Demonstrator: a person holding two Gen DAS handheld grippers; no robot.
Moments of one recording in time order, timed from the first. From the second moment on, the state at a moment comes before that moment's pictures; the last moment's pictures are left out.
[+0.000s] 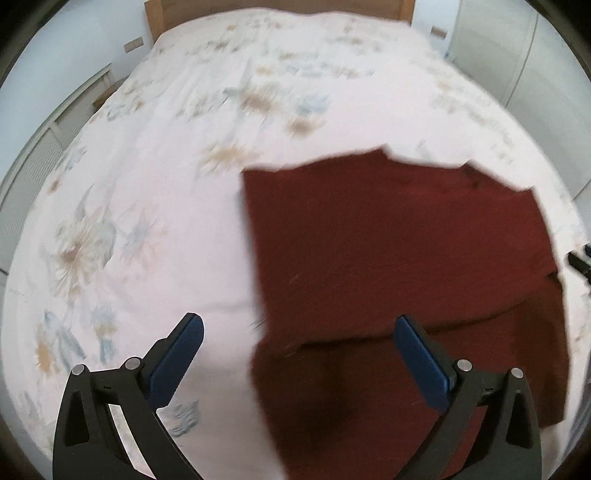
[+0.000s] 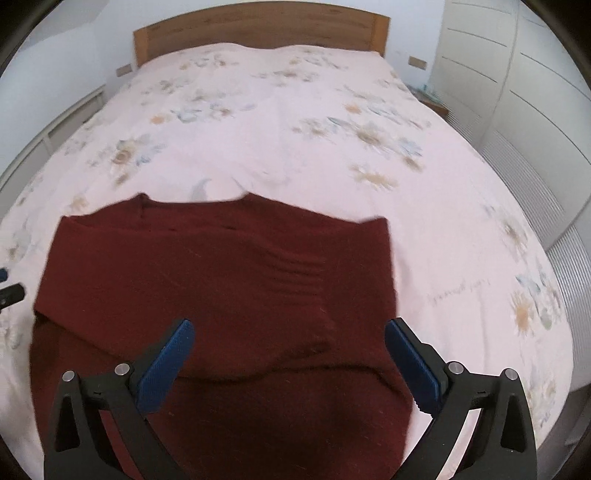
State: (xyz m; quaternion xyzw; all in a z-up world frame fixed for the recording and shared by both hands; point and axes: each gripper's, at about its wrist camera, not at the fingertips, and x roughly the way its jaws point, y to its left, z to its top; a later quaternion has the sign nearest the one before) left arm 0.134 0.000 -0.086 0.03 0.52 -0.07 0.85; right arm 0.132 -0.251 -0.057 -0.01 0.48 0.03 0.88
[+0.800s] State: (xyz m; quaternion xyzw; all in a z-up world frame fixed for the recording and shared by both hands) left arm 0.150 -0.025 -0.169 0.04 0.53 -0.08 0.84; right arm 0.145 -0.269 -0.157 0.03 0.52 0.03 0.86
